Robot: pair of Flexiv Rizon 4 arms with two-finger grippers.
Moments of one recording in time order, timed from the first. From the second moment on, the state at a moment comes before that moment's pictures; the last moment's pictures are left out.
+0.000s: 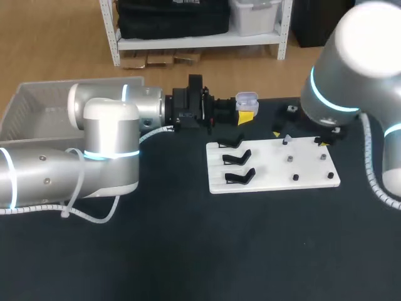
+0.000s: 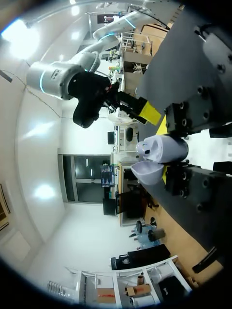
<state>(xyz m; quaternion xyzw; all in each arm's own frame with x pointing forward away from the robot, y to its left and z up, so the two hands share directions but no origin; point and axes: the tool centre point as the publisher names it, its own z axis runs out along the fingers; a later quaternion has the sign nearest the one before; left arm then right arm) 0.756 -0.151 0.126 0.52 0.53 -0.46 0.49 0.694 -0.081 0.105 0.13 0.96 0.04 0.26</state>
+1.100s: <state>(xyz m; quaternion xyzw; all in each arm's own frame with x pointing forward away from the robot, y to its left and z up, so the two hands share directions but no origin) 0.756 -0.151 0.126 0.52 0.53 -0.46 0.49 0.743 -0.073 0.055 0.14 0.96 0.12 0.19</state>
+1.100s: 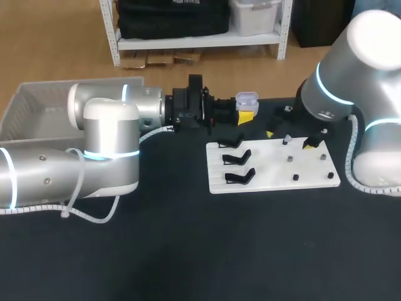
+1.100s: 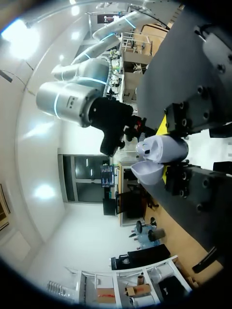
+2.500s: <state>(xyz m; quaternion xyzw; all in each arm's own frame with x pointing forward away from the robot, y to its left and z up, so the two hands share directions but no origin) 0.756 -0.151 0.126 0.52 0.53 -0.46 0.49 0.768 -0.081 0.027 0.15 0.97 0.16 0.12</state>
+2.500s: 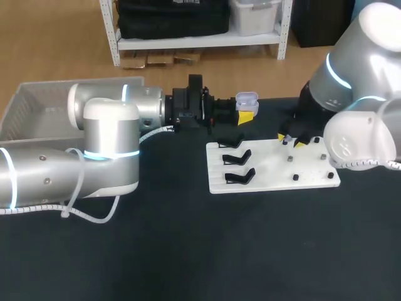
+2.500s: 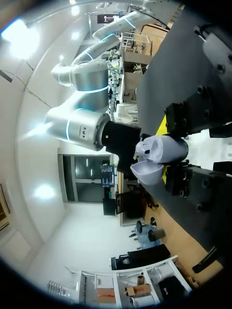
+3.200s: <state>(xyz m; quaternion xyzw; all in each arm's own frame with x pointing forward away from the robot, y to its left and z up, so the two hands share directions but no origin) 0.756 -0.151 0.126 0.52 0.53 -0.46 0.49 0.772 -0.082 0.023 0.16 0.97 0.15 0.12</state>
